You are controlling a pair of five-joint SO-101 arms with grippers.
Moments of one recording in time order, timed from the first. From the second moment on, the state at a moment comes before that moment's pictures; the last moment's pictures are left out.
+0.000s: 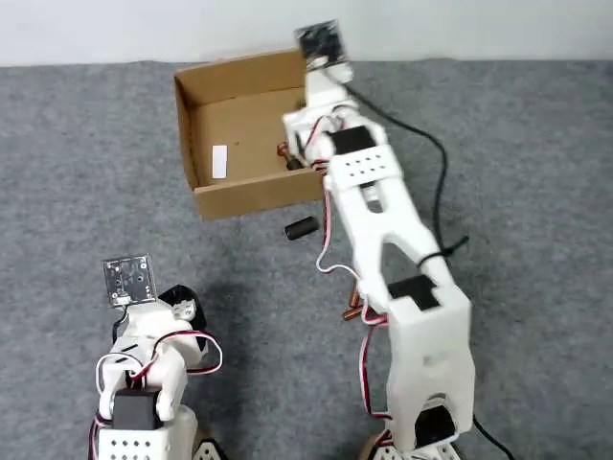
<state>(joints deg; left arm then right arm) -3.2 -102.7 97.1 59.9 20.2 -21.5 34.9 -29.3 42.4 0.6</state>
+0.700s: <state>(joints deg) -3.2 -102.7 97.1 59.9 20.2 -21.9 47.7 -40.5 50.7 6.5</state>
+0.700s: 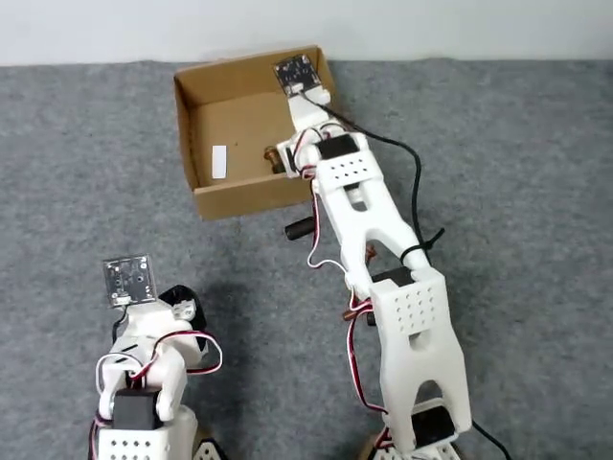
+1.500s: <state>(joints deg) -3.2 -102.7 97.1 59.9 20.2 -26.4 32.7 -47.6 100.1 19.6</state>
